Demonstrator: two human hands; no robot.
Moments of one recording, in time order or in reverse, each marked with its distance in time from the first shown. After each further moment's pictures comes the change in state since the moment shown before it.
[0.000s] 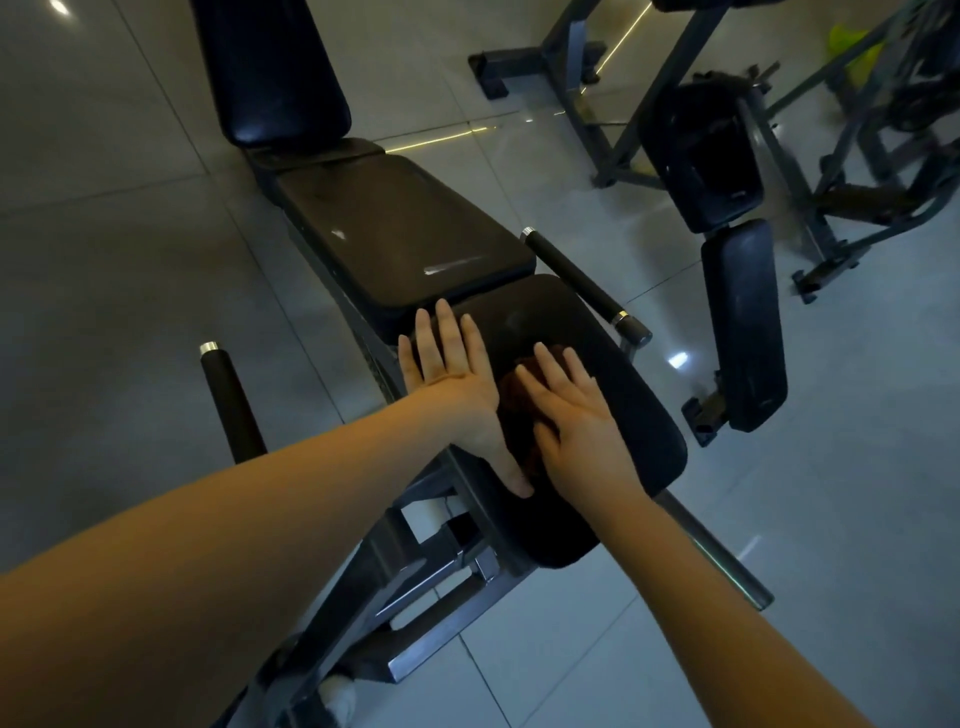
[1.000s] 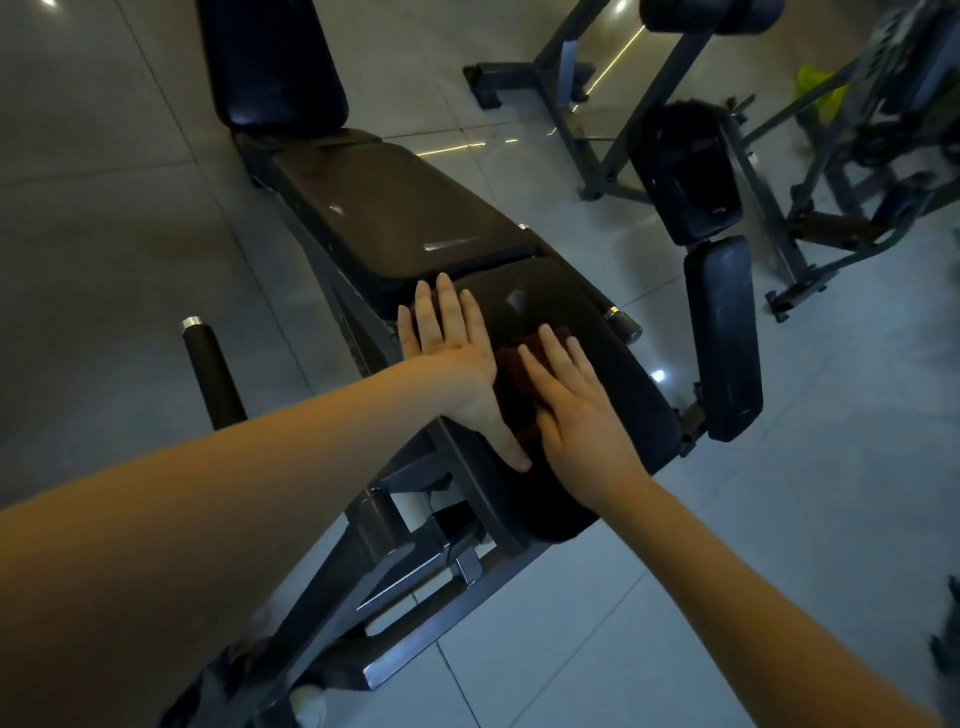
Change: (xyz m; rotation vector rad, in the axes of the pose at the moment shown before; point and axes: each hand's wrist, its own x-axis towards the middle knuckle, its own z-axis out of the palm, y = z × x) left_hand -0.007 -0.007 -0.002 -0.002 -0.048 0.059; right_hand -0.013 -0.001 0.004 -0.047 -0.020 -0.007
